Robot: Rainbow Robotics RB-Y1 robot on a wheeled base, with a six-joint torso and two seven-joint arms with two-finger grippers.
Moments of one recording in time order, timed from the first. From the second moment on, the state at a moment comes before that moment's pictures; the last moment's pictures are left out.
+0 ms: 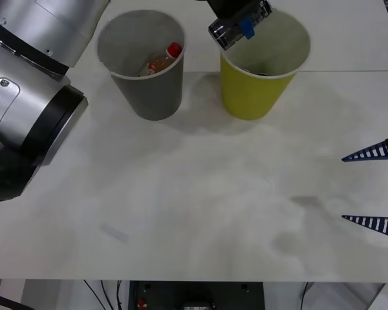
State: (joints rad) right arm 0.26 -1.13 -0.26 -2.01 1.31 -1.13 -0.09; left arm -1.51 0.24 -0.35 -1.04 -2.30 -1.50 1.17
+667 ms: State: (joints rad) right arm 0.26 -1.13 -0.26 -2.01 1.31 -1.13 -0.09; left arm -1.51 0.15 -0.35 -0.87 -2.33 -1.17 1.15
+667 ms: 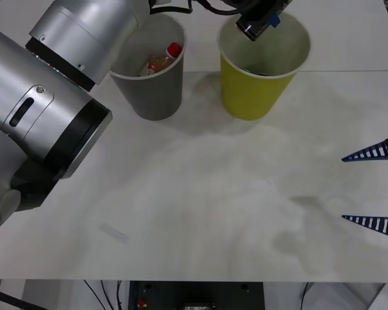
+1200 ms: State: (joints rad) right arm 0.26 -1.13 -0.26 -2.01 1.31 -1.13 -0.09; left arm -1.52 0.13 -0.44 -0.87 -2.33 -1.15 1.18
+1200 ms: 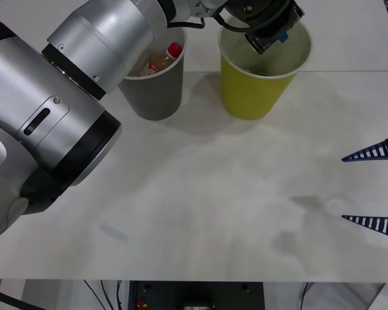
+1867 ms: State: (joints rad) right arm 0.26 -1.13 -0.26 -2.01 1.31 -1.13 -0.09; left arm -1.60 0.19 -0.43 -0.82 -2.21 -1.24 1.15
